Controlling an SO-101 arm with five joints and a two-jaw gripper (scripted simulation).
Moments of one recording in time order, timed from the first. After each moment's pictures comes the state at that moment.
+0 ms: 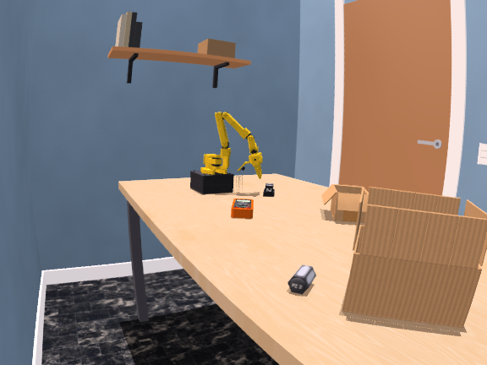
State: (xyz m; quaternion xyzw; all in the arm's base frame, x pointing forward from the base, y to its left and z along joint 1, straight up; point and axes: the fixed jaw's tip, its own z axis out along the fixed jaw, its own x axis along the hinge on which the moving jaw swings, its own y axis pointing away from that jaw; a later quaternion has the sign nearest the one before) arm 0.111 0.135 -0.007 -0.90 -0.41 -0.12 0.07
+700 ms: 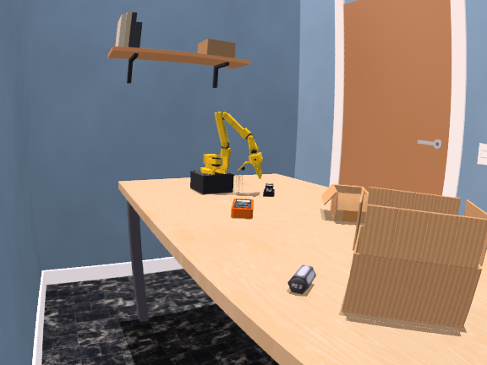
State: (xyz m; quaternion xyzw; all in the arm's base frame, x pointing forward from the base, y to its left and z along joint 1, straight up) arm 0.111 0.135 -0.007 -0.90 -0.41 -0.13 0.07
